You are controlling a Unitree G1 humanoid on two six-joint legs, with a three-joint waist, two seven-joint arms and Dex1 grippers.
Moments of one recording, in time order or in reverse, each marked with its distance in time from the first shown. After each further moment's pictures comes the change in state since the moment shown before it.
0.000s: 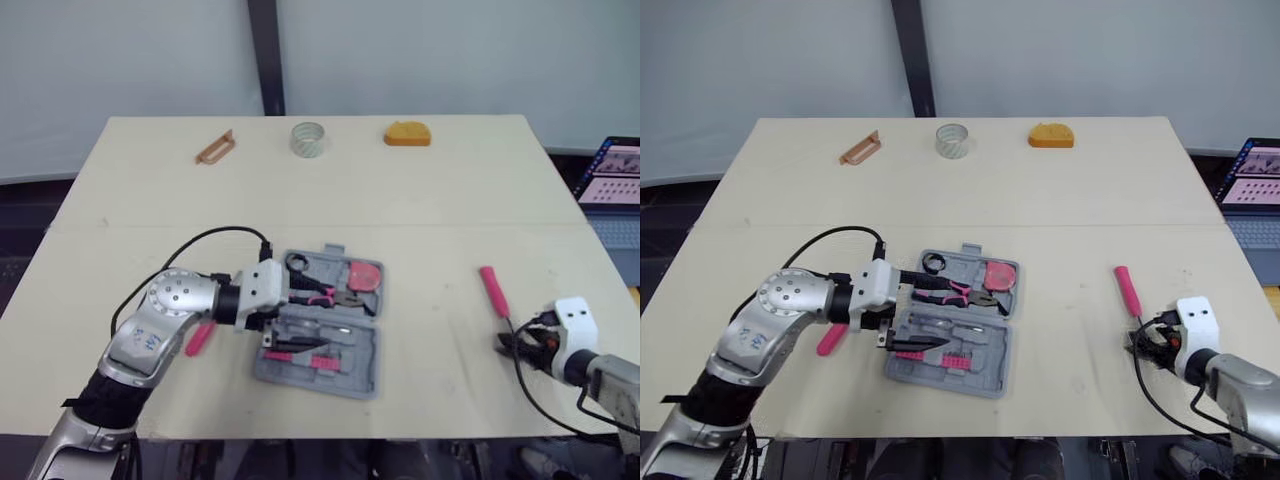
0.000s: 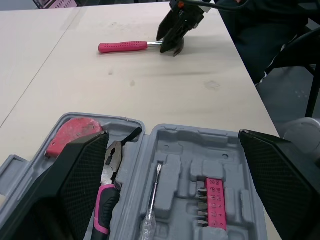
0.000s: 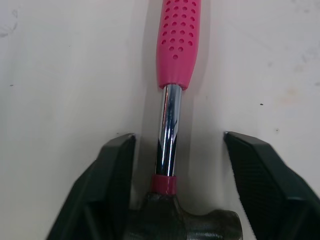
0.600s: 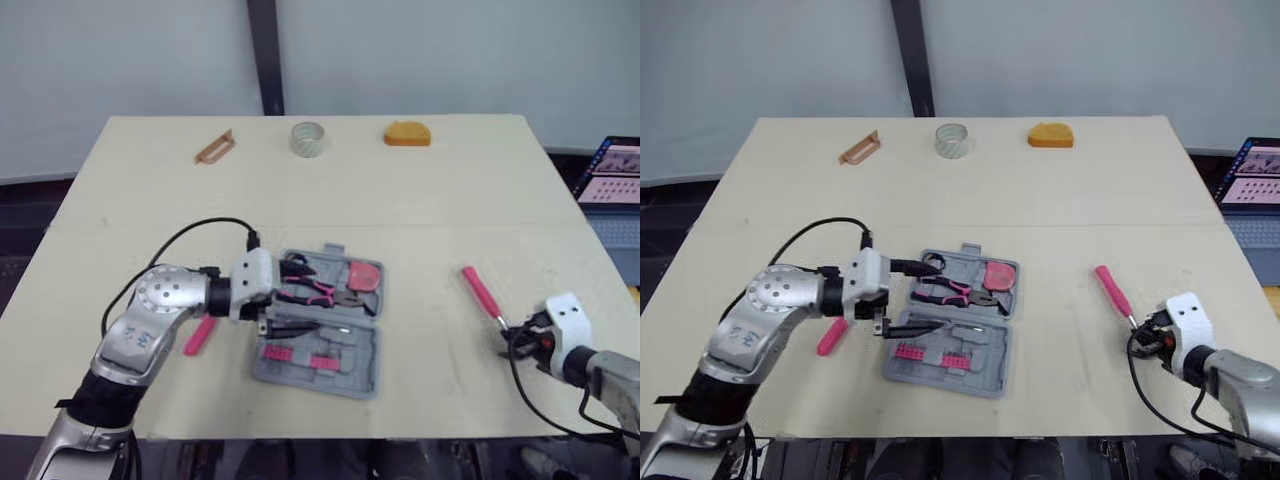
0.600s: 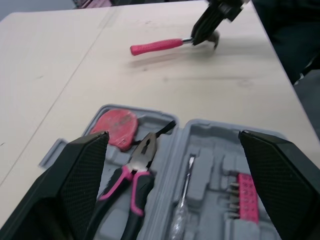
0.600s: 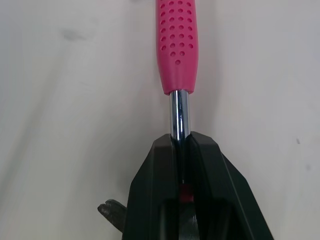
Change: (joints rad) left arm 0.060 0.026 0.114 0.008 0.011 -0.031 0.067; right arm 0.019 -0.129 0.061 -0.193 0.045 0.004 0.155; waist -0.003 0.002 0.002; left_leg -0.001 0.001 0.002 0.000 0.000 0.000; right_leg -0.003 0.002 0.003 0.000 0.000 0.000
